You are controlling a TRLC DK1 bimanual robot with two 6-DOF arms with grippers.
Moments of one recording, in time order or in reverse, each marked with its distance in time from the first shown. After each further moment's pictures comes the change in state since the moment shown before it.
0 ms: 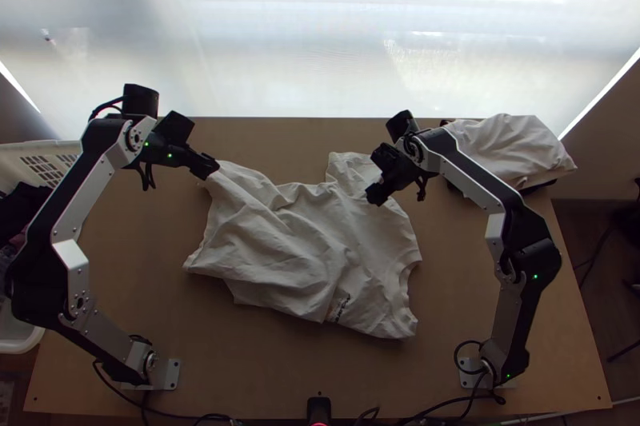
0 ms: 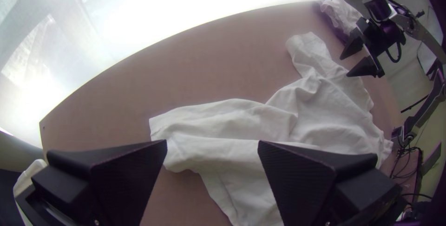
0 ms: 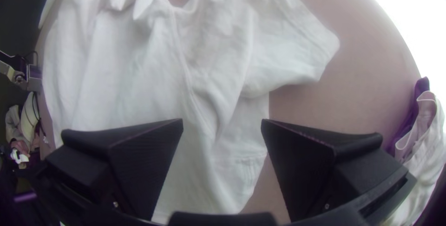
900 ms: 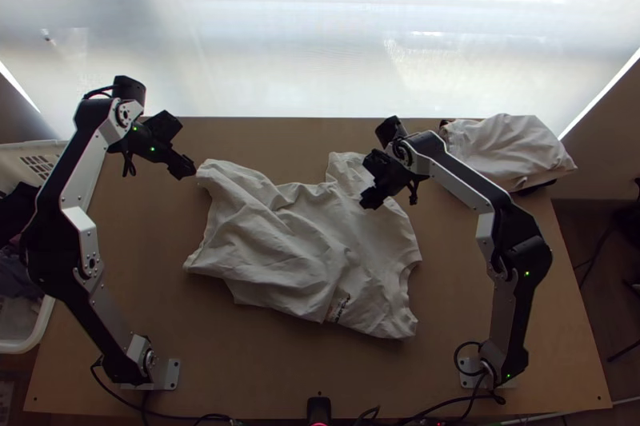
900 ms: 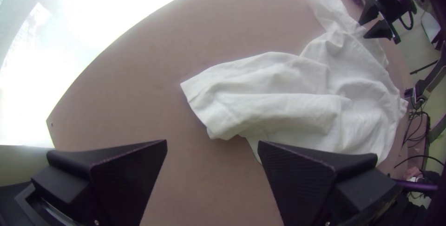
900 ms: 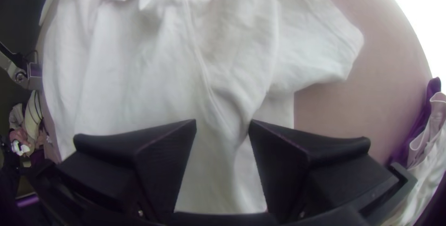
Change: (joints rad) left arm 0.111 0.206 0.237 -0.250 -0.083 0.282; right arm 0.040 0.035 0.013 -0.028 -0.001 0.036
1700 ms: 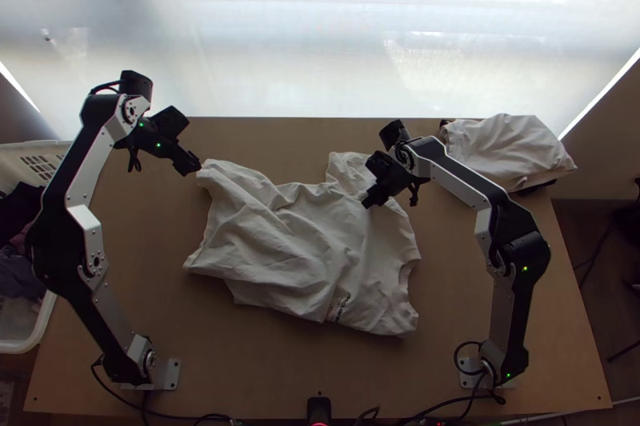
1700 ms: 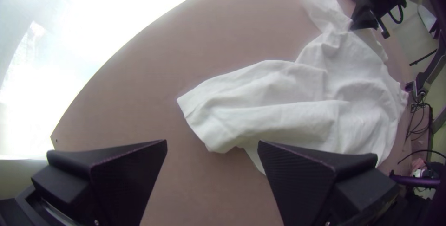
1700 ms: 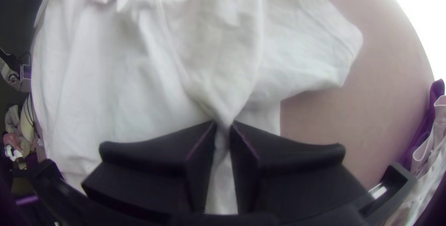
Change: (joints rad) left arm -0.034 0.022 0.047 0.000 -0.004 0.018; right arm -0.029 0.027 -0.051 0.117 0.001 -0.025
